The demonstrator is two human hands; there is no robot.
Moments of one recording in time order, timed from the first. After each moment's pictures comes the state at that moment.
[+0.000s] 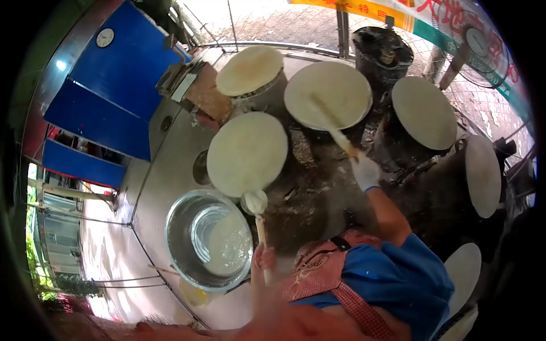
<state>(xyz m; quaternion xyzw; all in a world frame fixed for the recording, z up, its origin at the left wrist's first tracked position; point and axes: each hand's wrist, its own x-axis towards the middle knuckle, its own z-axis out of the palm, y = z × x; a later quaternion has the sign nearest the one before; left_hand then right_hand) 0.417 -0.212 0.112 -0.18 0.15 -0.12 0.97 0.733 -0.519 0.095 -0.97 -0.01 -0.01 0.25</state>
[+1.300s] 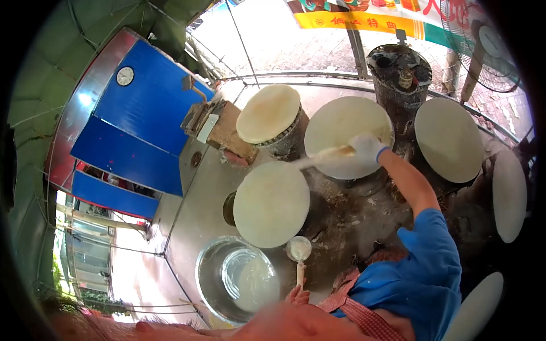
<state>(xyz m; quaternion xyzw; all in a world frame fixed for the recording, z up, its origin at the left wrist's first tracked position) 0.475 -0.248 0.134 -0.19 0.28 -0.16 0.93 0.990 -0.493 0.129 -0.91 -0.38 -0.06 0.11</state>
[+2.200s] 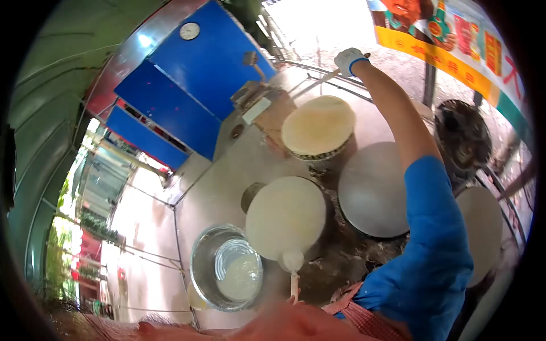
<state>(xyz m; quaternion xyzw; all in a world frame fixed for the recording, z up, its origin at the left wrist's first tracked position) 0.576 -0.335 0.127 -0.12 0.34 0.04 0.93 1.288 -0.295 0.414 -0.90 -0.40 -0.14 -0.07</state>
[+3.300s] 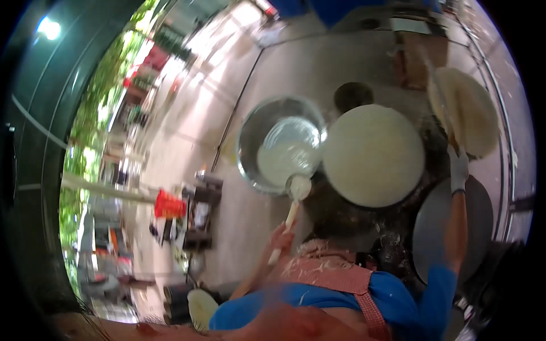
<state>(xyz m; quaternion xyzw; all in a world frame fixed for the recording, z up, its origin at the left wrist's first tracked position) 0.494 -0.305 0.153 -0.30 0.11 0.34 0.88 1.117 -0.192 0.070 -0.78 -0.41 0.09 0.47</state>
